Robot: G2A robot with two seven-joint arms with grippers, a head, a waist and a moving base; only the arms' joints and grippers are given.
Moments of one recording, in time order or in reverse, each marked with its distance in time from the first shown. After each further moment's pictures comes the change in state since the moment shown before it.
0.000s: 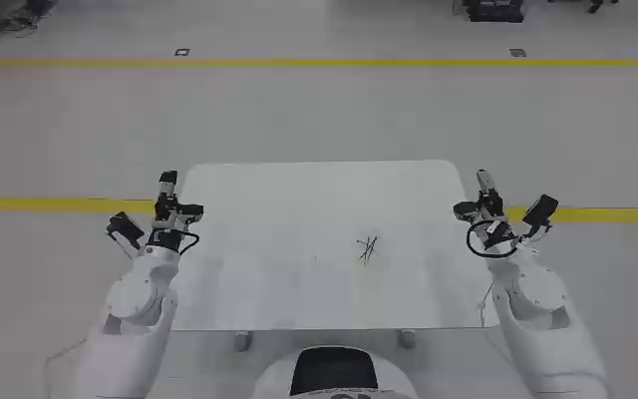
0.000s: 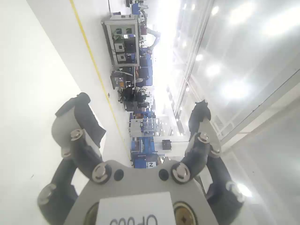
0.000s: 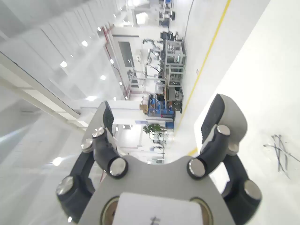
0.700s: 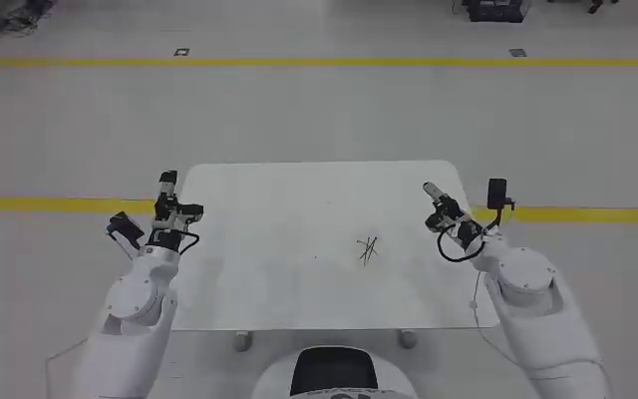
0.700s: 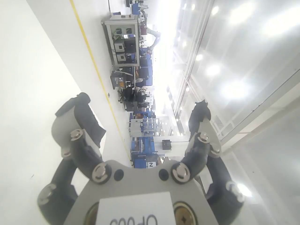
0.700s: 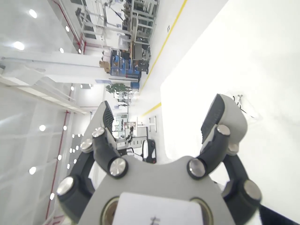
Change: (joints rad) left arm 0.000 0.000 0.000 0.000 0.000 0.000 0.000; right arm 0.086 0.028 -0.072 -0.030 -0.279 0.184 0.330
